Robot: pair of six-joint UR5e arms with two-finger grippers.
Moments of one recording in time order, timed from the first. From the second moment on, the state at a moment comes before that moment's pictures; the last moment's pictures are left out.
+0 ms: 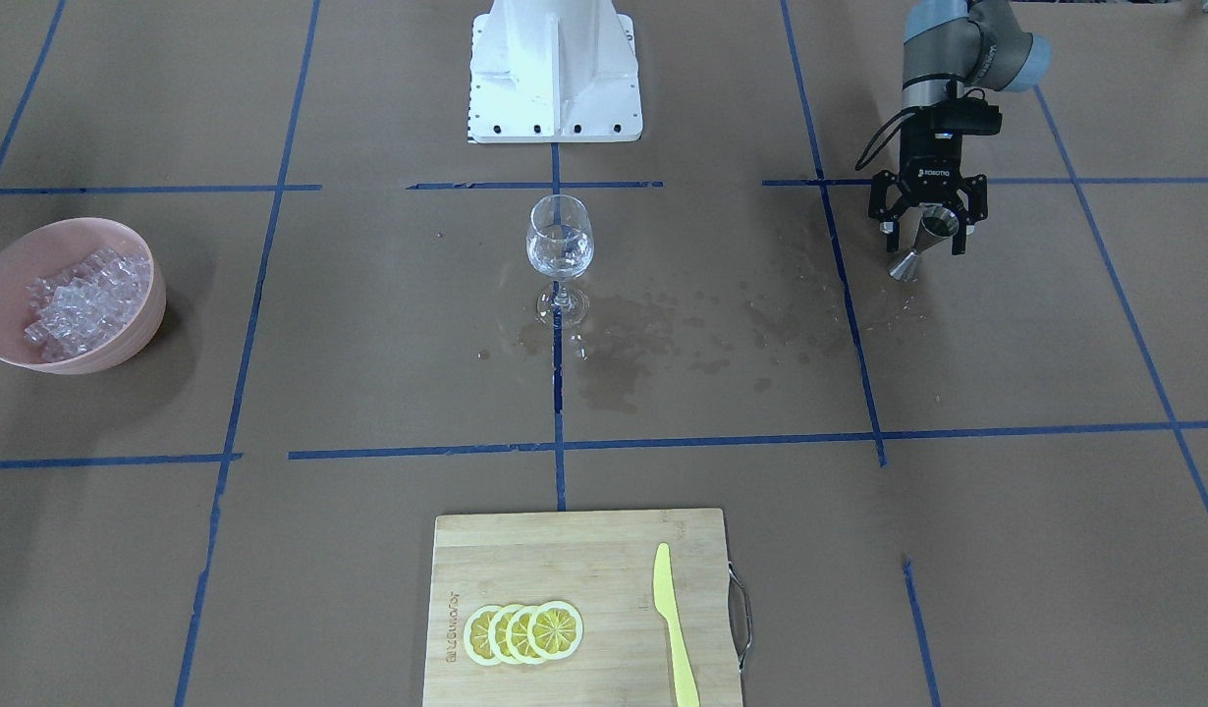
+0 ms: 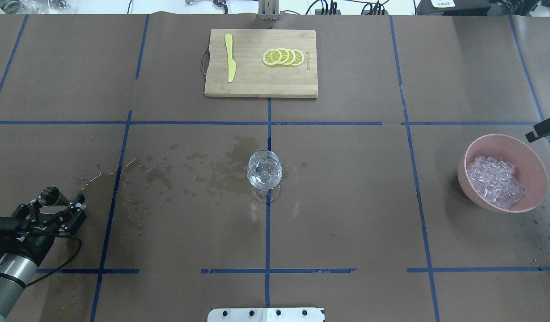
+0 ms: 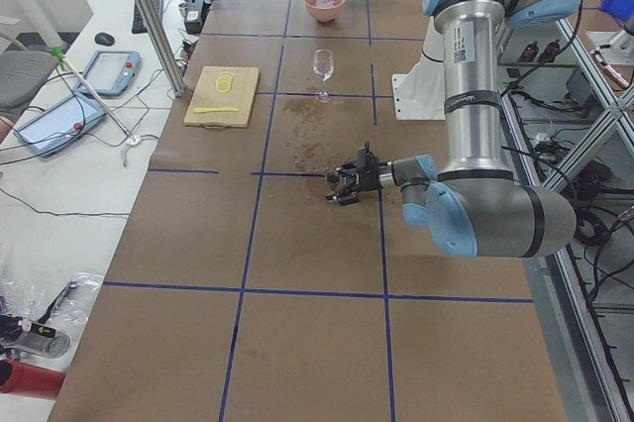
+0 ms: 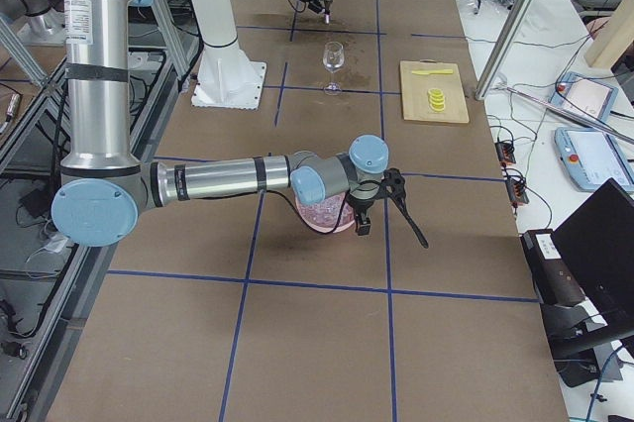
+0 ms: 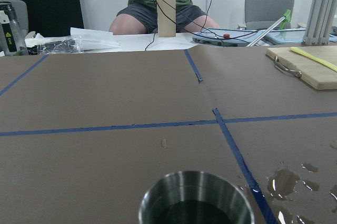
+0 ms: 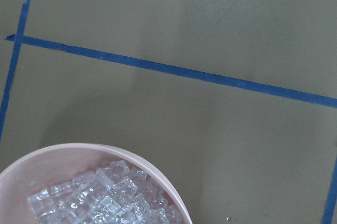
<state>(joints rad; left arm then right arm) -0.04 -1.29 -1.70 -2.70 -0.46 -1.35 1.28 -1.60 1.70 -1.32 2.40 0.25</state>
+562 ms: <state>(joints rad) -0.04 -1.31 -1.66 -2.72 -0.42 -1.38 1.28 -1.60 1.70 -1.32 2.40 0.25</state>
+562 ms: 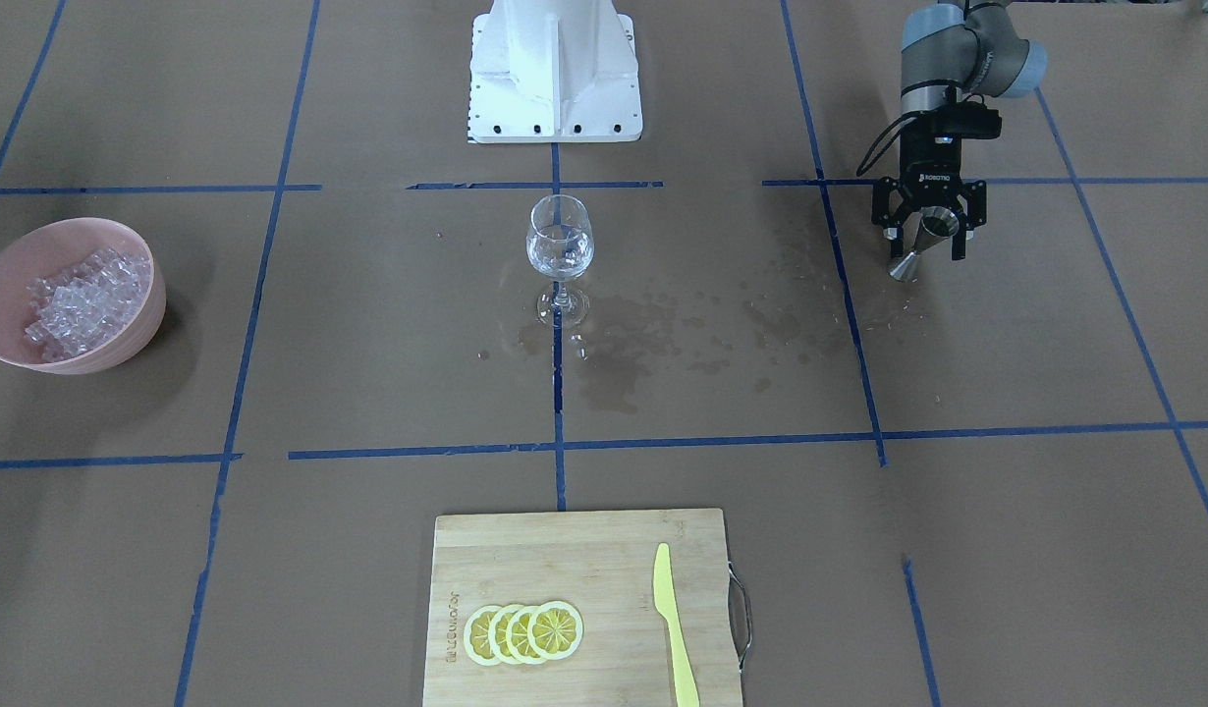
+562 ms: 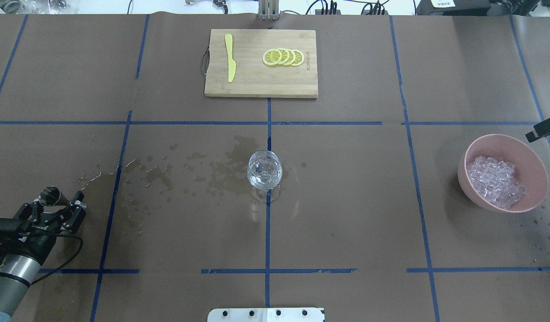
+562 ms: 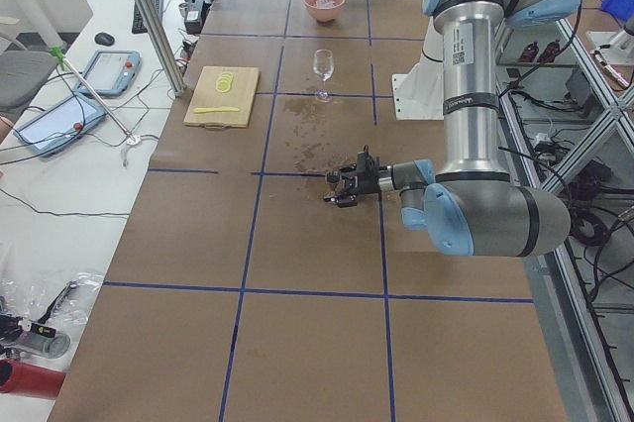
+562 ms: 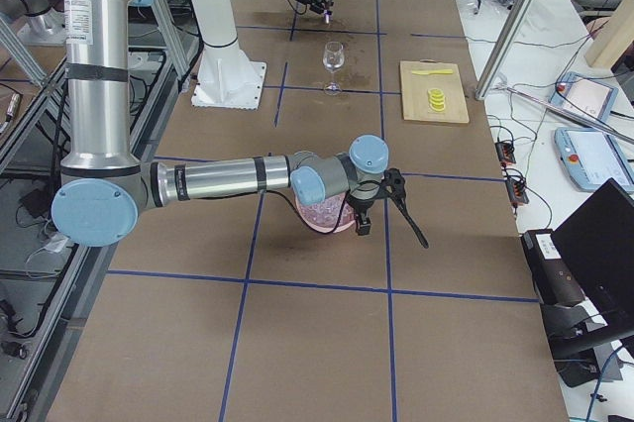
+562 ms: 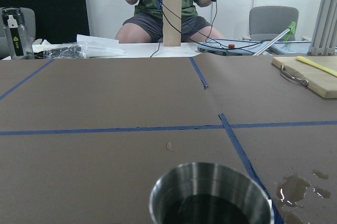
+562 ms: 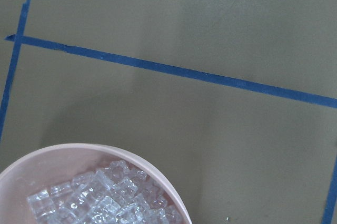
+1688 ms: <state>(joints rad) 0.00 -1.32 -1.63 -2.72 -0.42 -1.38 1.28 -1.60 1.70 -1.32 2.39 0.26</state>
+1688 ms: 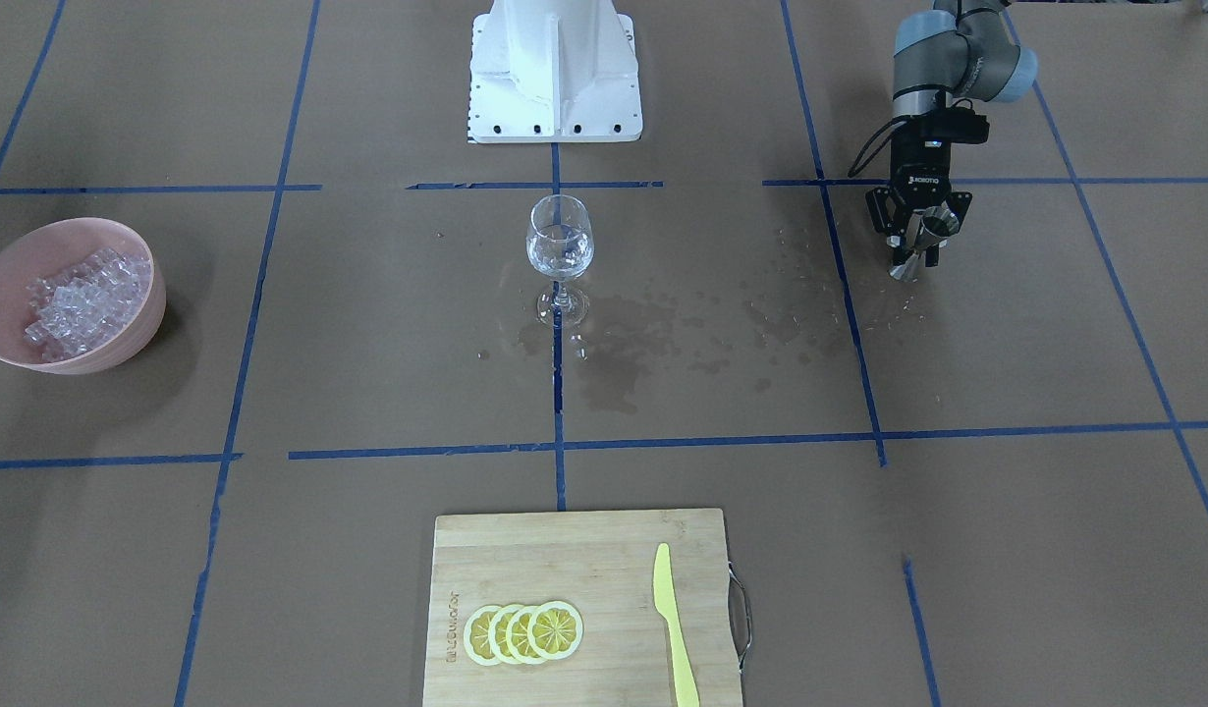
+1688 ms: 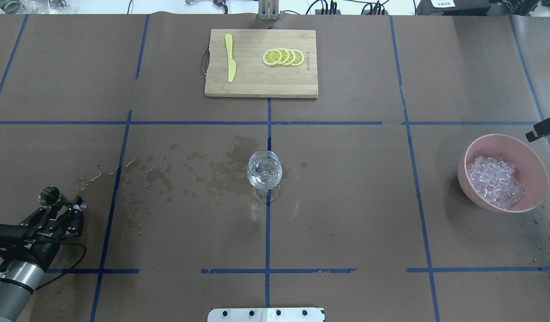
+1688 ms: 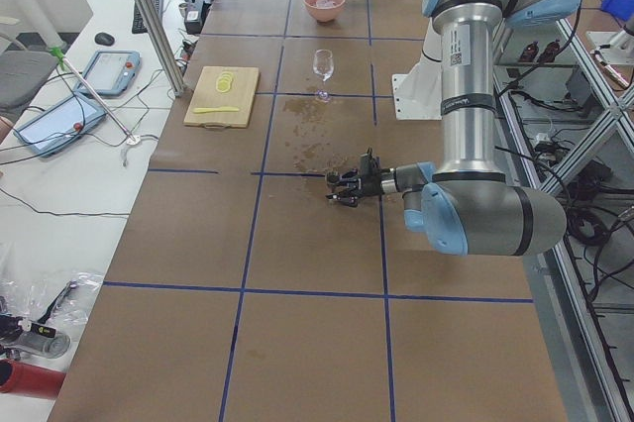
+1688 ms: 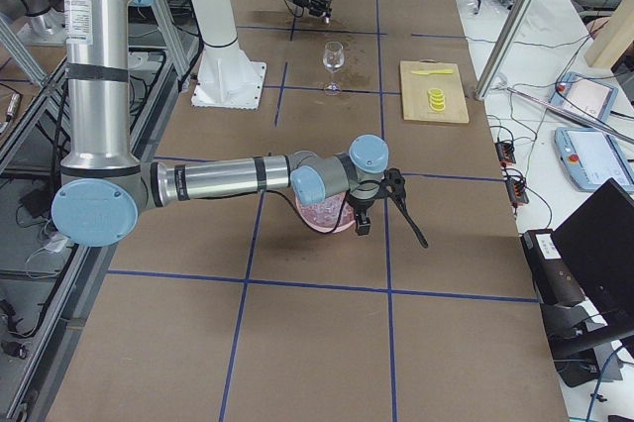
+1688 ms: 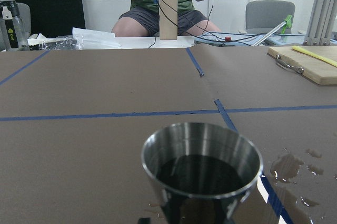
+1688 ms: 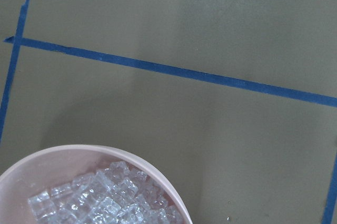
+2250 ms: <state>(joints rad) 0.01 -1.32 -1.64 -2.74 -0.42 -1.38 1.28 -1.60 1.71 -1.32 2.39 0.26</state>
